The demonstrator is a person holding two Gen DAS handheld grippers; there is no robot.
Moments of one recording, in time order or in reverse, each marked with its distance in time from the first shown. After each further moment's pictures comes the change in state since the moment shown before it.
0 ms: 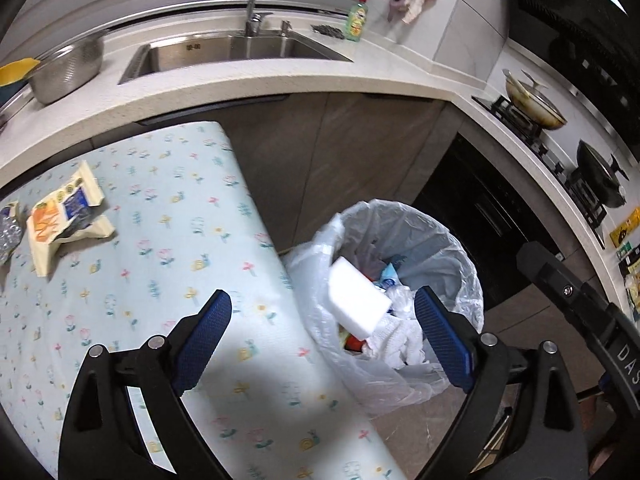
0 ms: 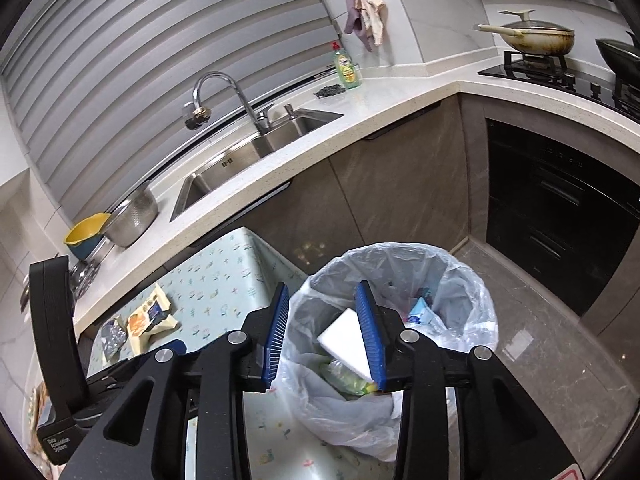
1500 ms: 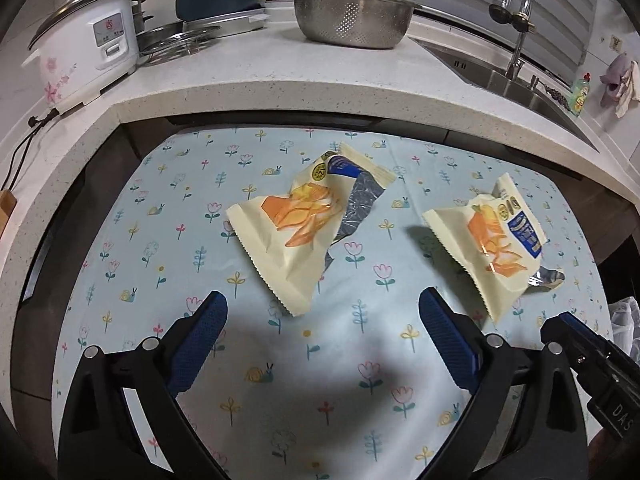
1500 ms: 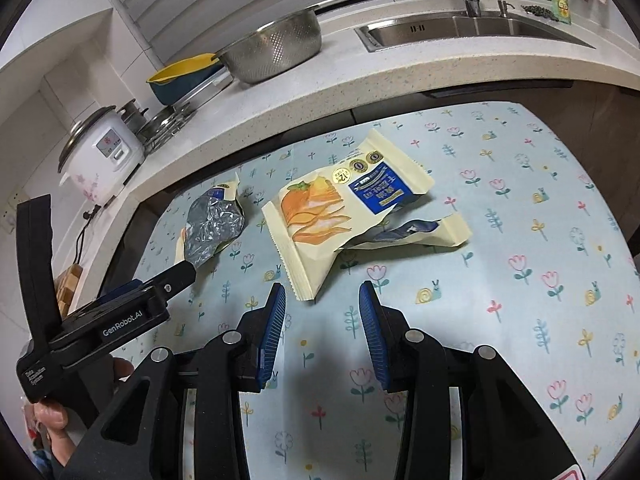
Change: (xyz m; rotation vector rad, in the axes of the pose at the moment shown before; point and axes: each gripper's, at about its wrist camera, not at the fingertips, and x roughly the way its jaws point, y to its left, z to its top) left arm -0.047 0.388 -0.027 -0.328 -0.051 0.449; right arm 0.204 0.314 -0.124 -0.301 0.383 0.294
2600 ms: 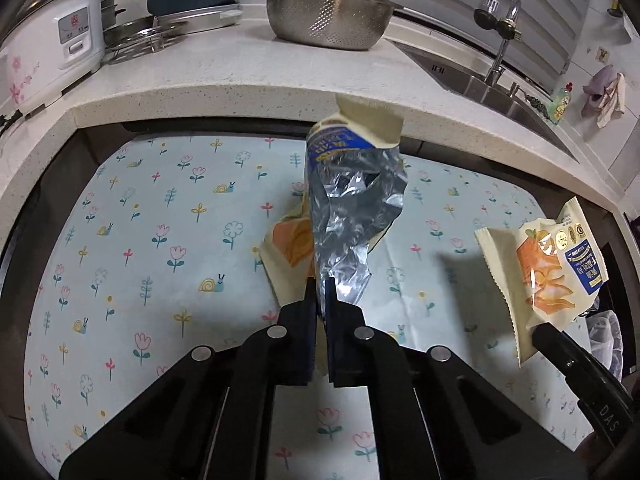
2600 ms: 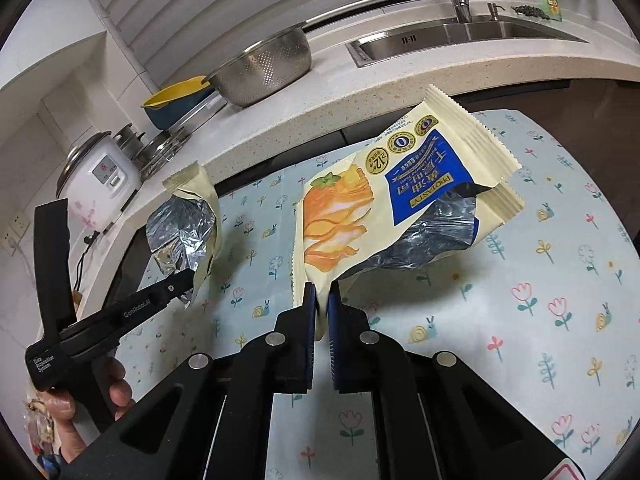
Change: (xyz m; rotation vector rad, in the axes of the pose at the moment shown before) left arm 0.013 -0.017 0.022 -0.005 -0.005 -0.128; right arm -0.014 -0.024 0.010 0.054 -0.095 0.010
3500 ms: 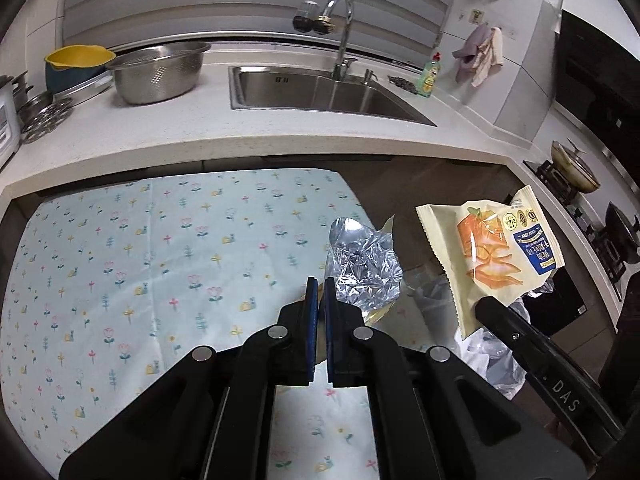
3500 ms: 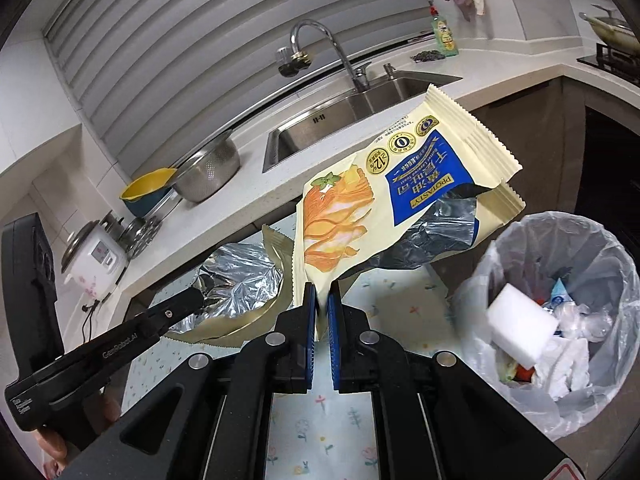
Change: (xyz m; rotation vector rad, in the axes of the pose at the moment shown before) left arm -0.109 -0.216 -0.054 0.213 -0.046 -0.248; right arm -0.199 -0.117 -0.017 0.162 -0.225 -0.113
